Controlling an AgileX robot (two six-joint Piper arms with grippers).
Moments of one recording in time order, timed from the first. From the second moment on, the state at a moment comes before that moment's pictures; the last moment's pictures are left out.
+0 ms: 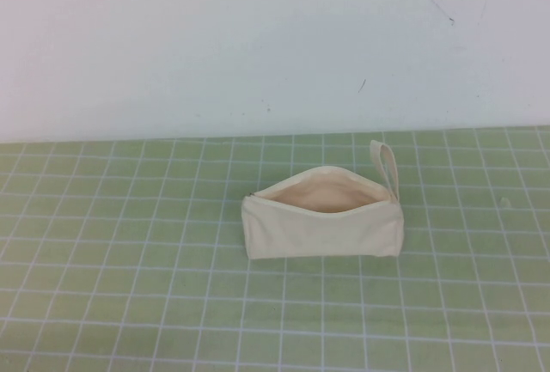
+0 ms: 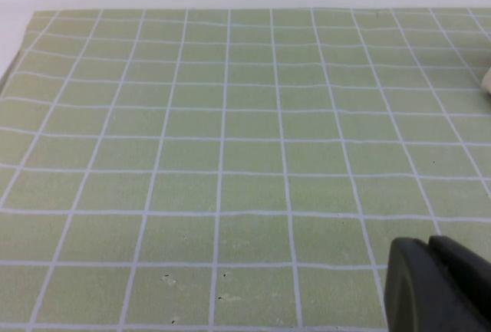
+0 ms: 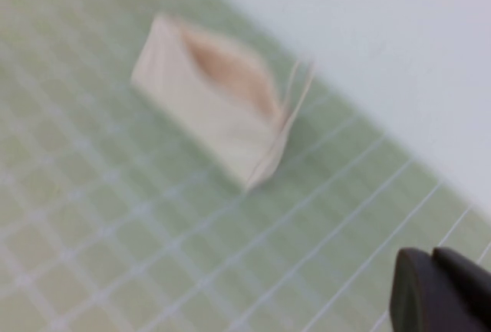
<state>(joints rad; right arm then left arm) 0.66 0.62 -0.90 -0.19 0.89 -0.23 -0.09 -0.01 0.02 -0.04 0.37 -0.05</state>
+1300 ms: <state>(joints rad) -0.02 -0.01 0.03 -0.16 0.40 0.03 -0.09 -0.01 0.02 -0.04 0.37 -0.05</state>
